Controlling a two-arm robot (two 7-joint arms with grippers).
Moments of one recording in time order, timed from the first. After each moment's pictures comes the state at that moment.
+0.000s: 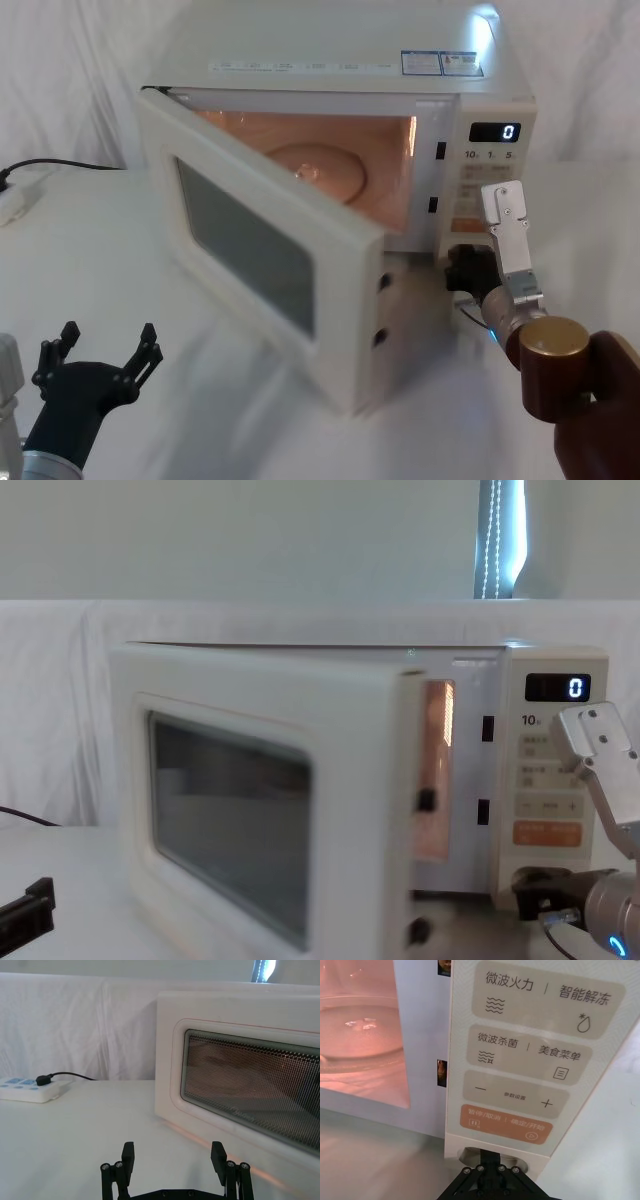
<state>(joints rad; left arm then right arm) 0.27 0.24 0.04 -1.85 -0.25 -0.02 -0.02 0.46 -0.06 -0.09 -1.02 -0.15 0.15 0.00</state>
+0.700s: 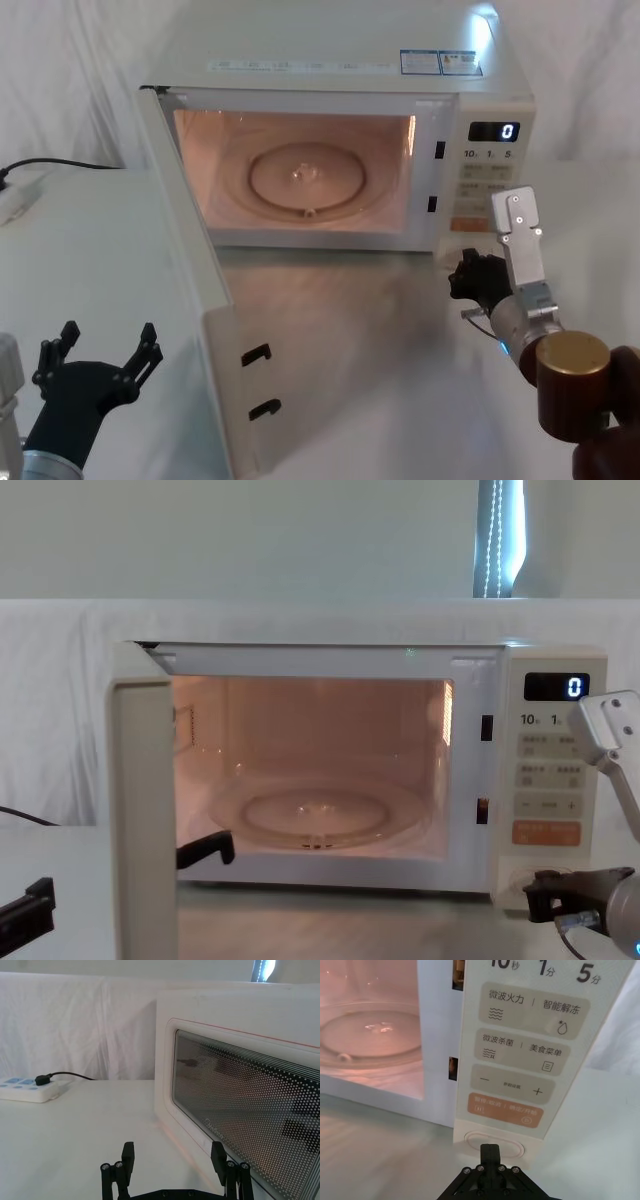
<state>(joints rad) 0.27 0.24 0.04 -1.85 -0.25 -0.02 -0.02 0.36 -0.04 -0.10 -1.20 -0.14 0.19 0.04</state>
